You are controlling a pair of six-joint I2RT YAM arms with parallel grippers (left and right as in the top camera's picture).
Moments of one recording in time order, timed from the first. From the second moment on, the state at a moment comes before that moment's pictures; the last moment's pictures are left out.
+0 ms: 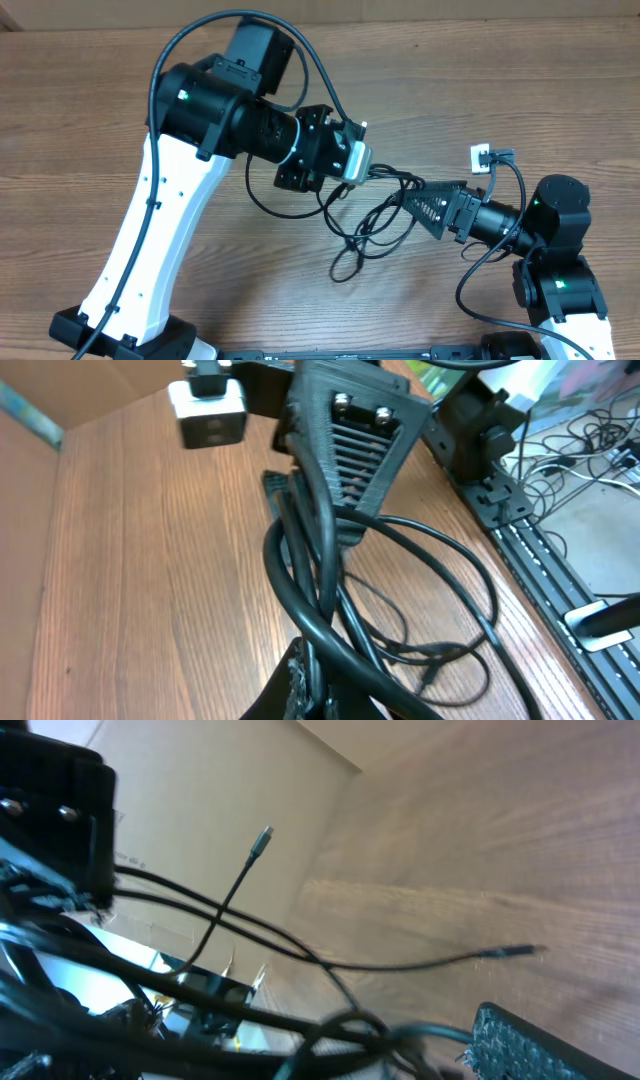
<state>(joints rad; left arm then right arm) -0.44 1.68 2.05 -1.54 0.86 1.36 0.06 0.81 0.63 -0.16 -1.01 0.70</state>
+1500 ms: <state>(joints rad) -0.37 1.68 2.05 -1.32 0.75 0.84 0.06 0.81 0.63 0.40 -1.33 0.93</state>
